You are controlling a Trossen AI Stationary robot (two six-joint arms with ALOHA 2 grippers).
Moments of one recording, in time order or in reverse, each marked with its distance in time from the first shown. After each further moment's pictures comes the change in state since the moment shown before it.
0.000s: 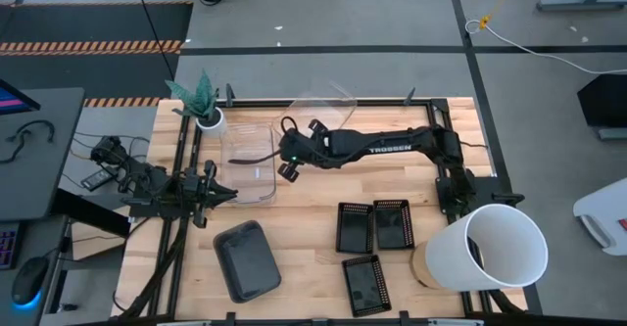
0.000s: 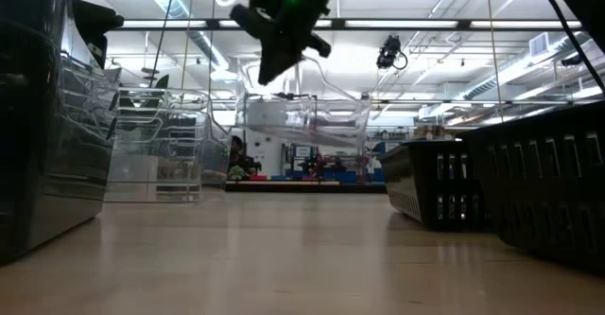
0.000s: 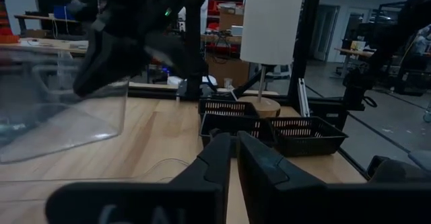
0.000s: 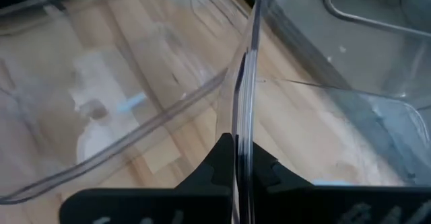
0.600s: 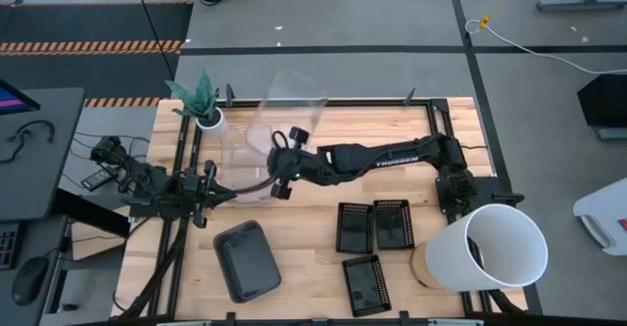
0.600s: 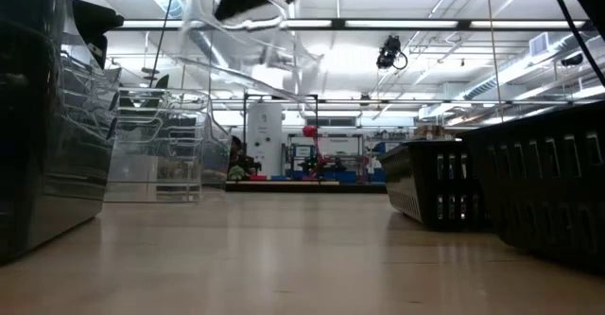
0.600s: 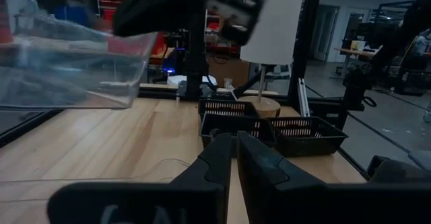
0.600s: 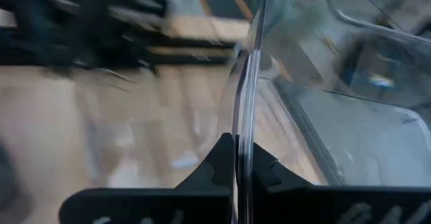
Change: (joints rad) left arm 0.000 0.000 0.000 0.000 0.000 0.000; right arm 0.127 -0.002 0.094 0.188 0.026 -0.351
